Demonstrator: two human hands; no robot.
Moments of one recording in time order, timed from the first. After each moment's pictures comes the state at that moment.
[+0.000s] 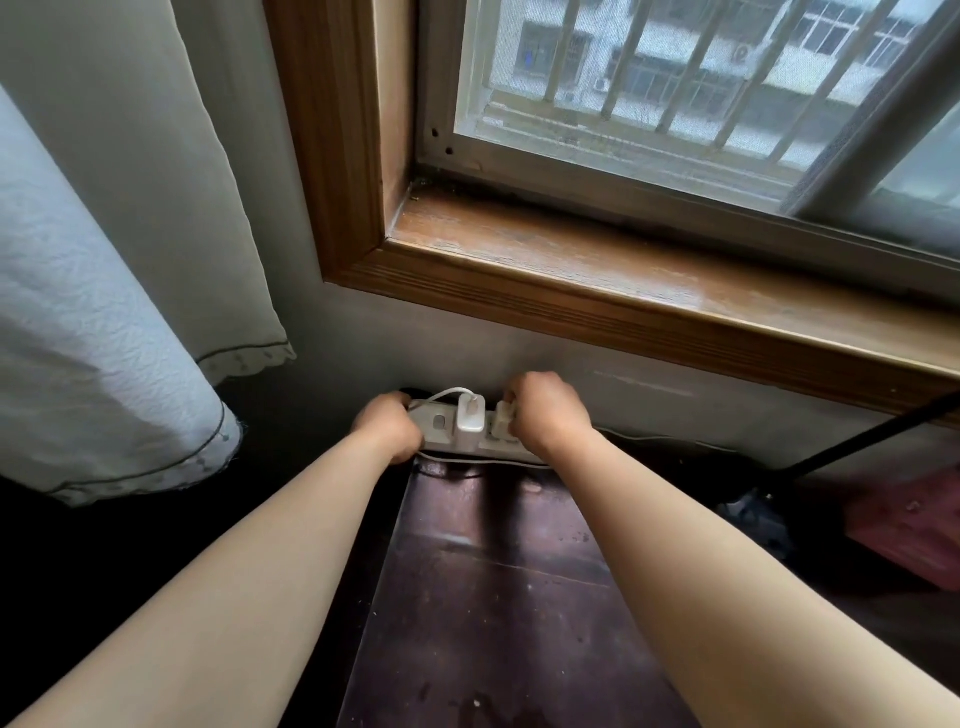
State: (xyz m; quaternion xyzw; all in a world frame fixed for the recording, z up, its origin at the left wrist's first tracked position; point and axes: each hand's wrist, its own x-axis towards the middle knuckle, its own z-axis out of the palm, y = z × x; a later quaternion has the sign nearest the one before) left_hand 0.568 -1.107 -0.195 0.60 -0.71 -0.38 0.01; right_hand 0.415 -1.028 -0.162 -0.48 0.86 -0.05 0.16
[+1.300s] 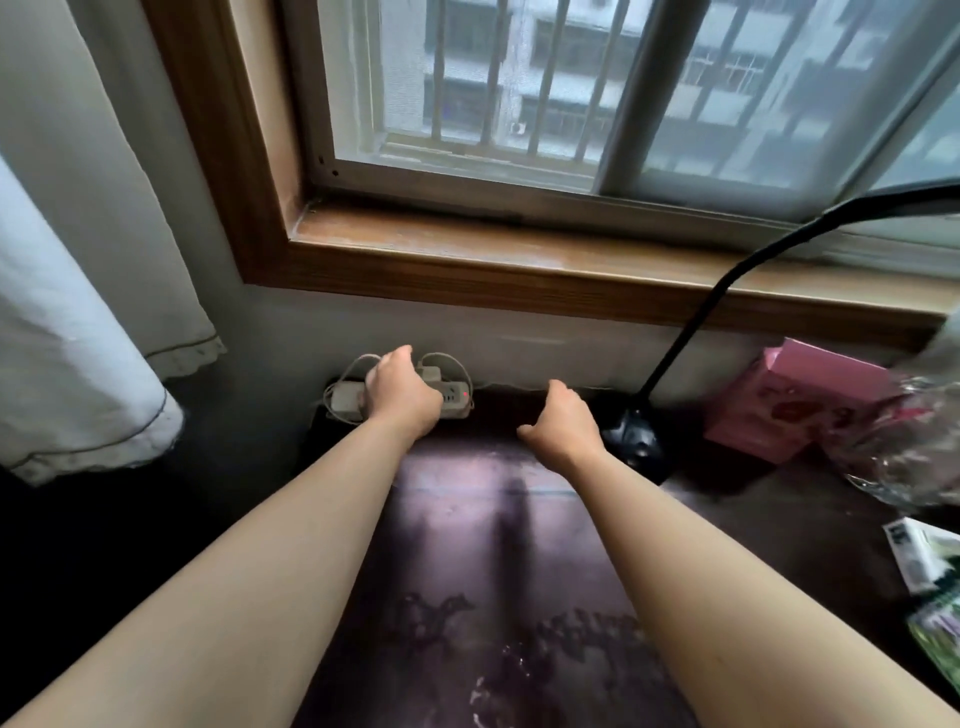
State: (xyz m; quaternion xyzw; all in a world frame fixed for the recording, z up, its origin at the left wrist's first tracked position) left_hand 0.519 -0.991 -0.135 0.54 -0.76 -0.33 0.15; right_hand 0.396 -0.861 -0.135 -0.31 0.92 -0.19 0.15
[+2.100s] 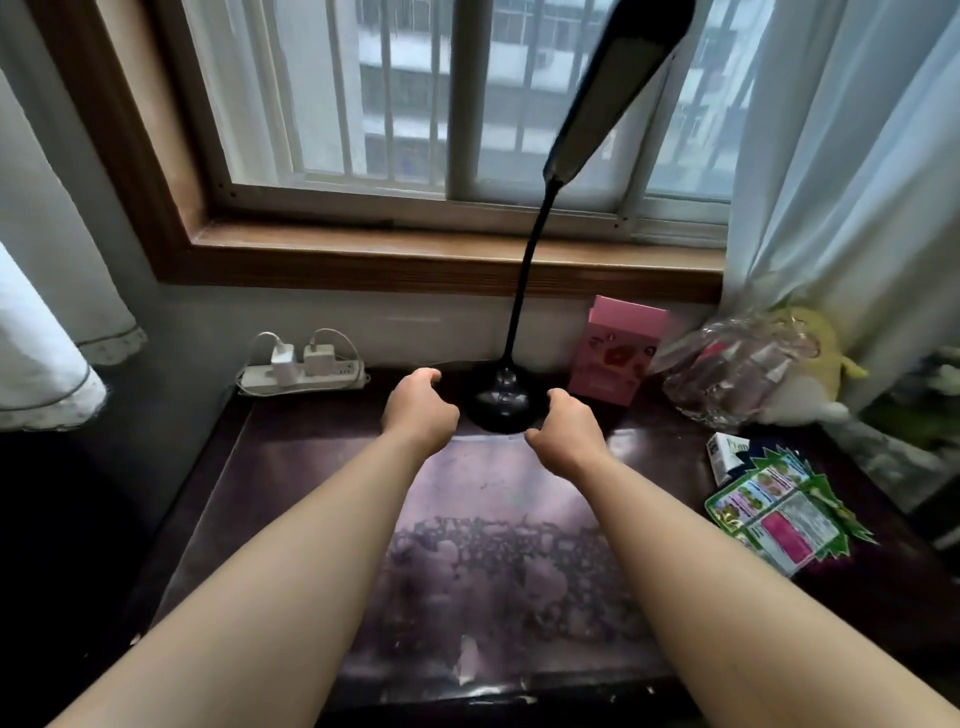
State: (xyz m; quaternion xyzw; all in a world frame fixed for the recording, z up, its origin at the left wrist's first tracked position) left_hand 0.481 -0.757 -0.094 0.45 -0.78 -0.39 0.17; right_hand 0.365 -0.631 -0.101 -0.29 0.92 -0.24 0.12
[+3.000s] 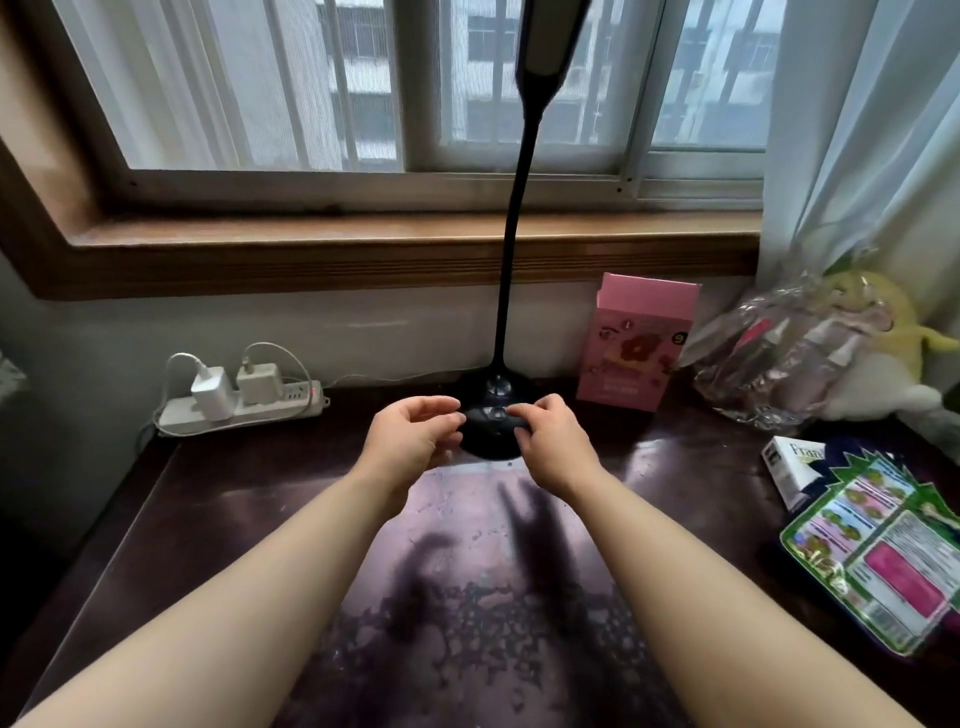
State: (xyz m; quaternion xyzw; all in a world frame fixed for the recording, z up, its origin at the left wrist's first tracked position) left_hand 0.422 -0.787 -0.166 0.36 -0.60 -0.68 0.22; right_hand 0.275 -0.691 -0.215 -0.39 0.89 -0.24 0.06
